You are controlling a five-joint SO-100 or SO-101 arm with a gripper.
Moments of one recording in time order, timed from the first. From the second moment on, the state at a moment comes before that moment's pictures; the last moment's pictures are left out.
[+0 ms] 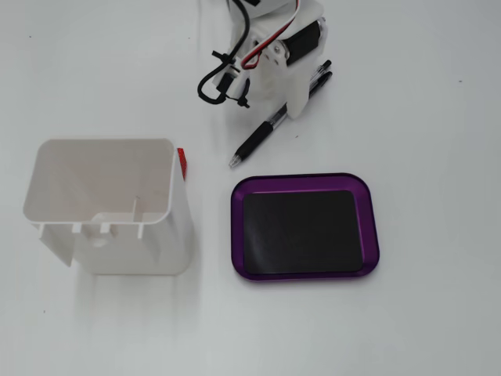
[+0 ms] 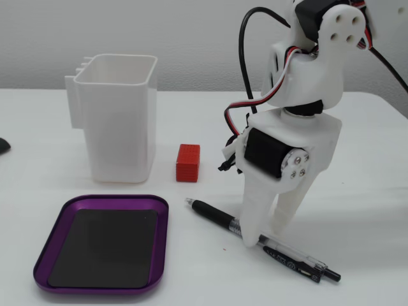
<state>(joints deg) -6.9 99.5 123.3 51.3 -37.4</state>
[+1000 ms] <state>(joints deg) -7.2 103.2 124.7 52.7 -29.9</state>
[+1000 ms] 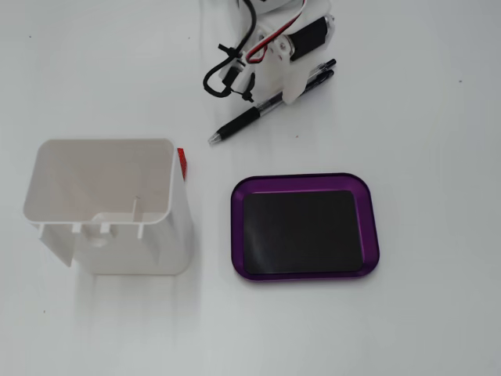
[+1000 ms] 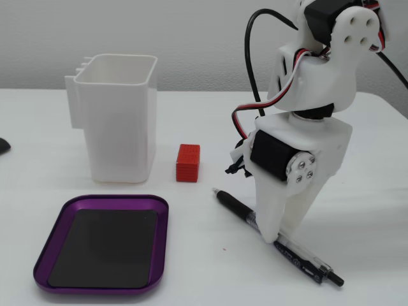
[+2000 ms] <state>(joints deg) 11.2 89.0 58.4 57.6 30.8</state>
